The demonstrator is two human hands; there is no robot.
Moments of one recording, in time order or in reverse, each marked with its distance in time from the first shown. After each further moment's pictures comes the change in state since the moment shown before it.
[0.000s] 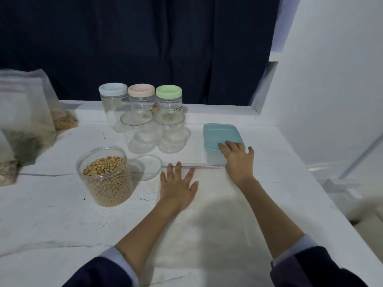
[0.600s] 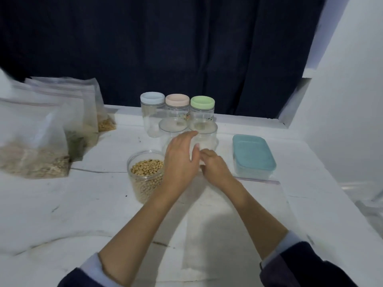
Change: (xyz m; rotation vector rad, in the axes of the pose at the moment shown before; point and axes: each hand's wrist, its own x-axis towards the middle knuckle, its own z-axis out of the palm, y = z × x) left_hand -0.055 -0.047 -0.121 -0.638 0.819 0.182; right_hand 0.011 -0.134 -0.005 0.346 -0.071 -0.376
